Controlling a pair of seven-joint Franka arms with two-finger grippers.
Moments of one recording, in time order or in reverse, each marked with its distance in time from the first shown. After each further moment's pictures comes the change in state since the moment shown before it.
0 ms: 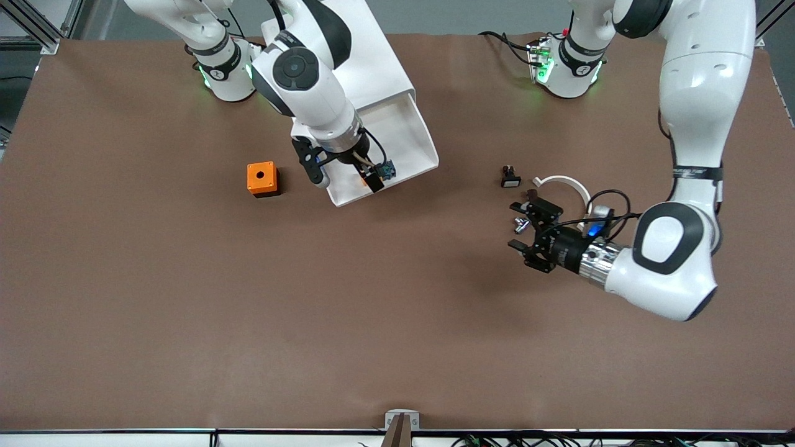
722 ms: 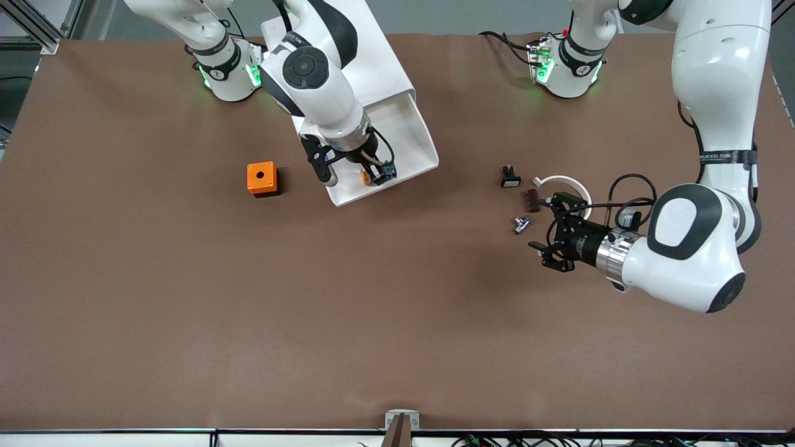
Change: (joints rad) left arm -0.037 -0.061 -0.022 -0.001 0.238 0.000 0.295; right arm 0.010 0.012 0.007 0.032 -0.006 0.007 0.030
